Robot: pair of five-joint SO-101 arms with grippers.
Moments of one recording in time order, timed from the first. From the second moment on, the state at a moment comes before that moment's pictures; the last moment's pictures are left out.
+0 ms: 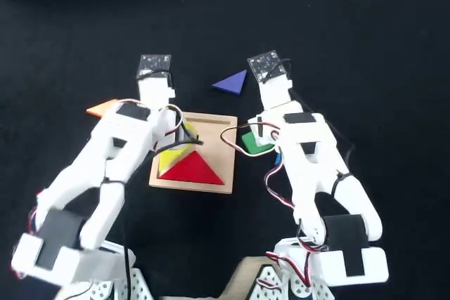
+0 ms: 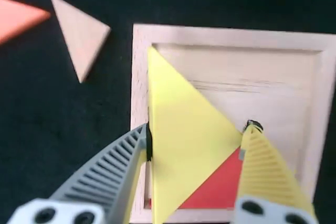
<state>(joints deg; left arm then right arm) 10.5 -2.3 34.9 49.8 12.4 -4.2 -7.6 45.6 35.2 14.9</state>
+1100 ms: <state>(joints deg) 10.3 3.9 31.3 53.6 12.5 -4.2 -7.6 45.6 35.2 14.9</state>
